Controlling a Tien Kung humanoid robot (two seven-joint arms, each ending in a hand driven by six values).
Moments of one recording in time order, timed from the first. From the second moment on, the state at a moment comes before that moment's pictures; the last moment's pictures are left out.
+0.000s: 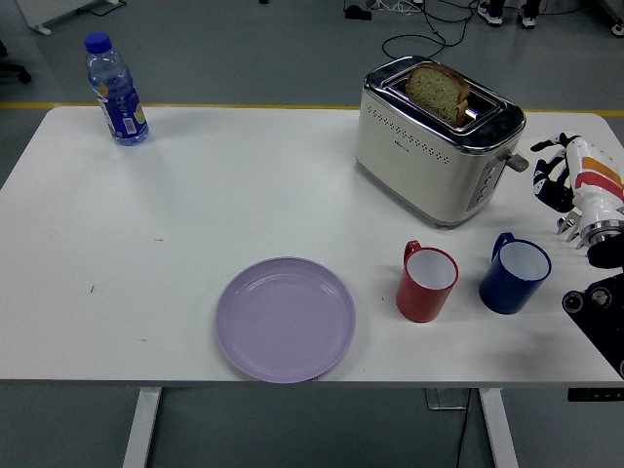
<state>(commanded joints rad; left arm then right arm) -0.03 0.01 -1.13 -0.18 1.02 0.16 0.32 0.52 -0.33 1.00 1.08 -1.83 -0.53 -0.19</state>
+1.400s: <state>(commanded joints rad) -0.04 0.01 -1.13 -0.18 1.02 0.16 0.32 0.53 -0.28 0.94 0.97 -1.78 -0.53 -0.18</state>
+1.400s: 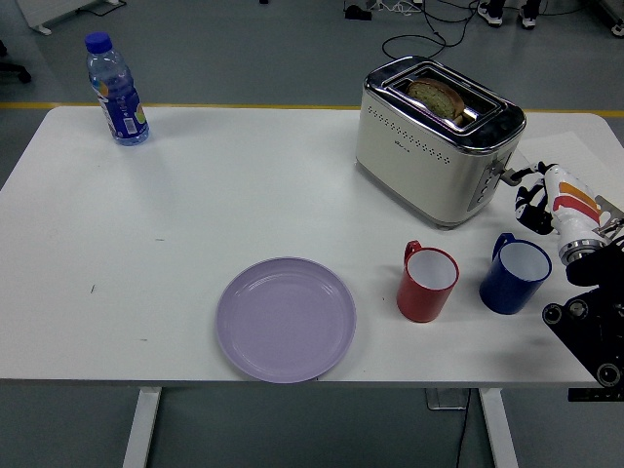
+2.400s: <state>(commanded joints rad) -0.04 0.01 -1.13 -0.18 1.01 0.16 0.32 0.50 -0.33 1.10 0.95 -1.86 -0.53 -0.23</state>
